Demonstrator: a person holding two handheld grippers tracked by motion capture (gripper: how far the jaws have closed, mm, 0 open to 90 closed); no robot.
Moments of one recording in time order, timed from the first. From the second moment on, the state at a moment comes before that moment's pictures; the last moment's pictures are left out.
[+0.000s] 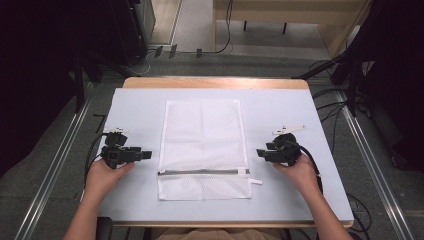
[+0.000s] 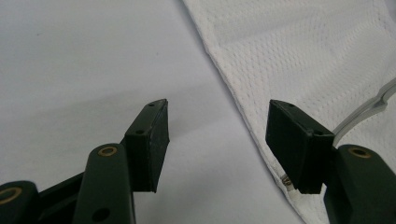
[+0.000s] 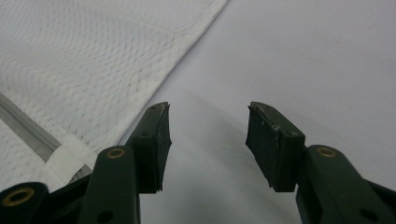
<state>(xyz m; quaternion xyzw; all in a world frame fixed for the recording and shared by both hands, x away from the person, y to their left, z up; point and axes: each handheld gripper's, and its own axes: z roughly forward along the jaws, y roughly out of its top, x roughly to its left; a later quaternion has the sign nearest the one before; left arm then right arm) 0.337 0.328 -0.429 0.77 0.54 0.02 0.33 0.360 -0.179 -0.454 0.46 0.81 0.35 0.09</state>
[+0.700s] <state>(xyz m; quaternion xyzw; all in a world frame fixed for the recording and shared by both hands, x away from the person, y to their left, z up) 0.335 0.325 -0.427 0.77 0.53 0.03 0.34 0.341 -0.151 -0.439 0.42 0.83 0.35 0.08</state>
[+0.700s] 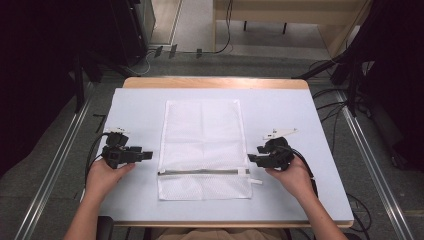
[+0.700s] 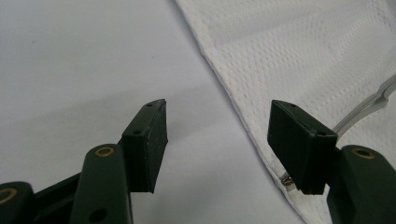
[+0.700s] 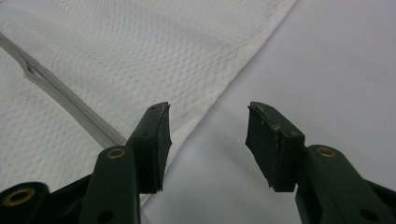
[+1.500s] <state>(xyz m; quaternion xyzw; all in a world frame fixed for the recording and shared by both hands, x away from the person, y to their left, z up) 0.334 0.325 -0.427 0.78 0.53 0.04 0.34 0.324 -0.099 -0.430 0.37 0.85 0.37 0.05</state>
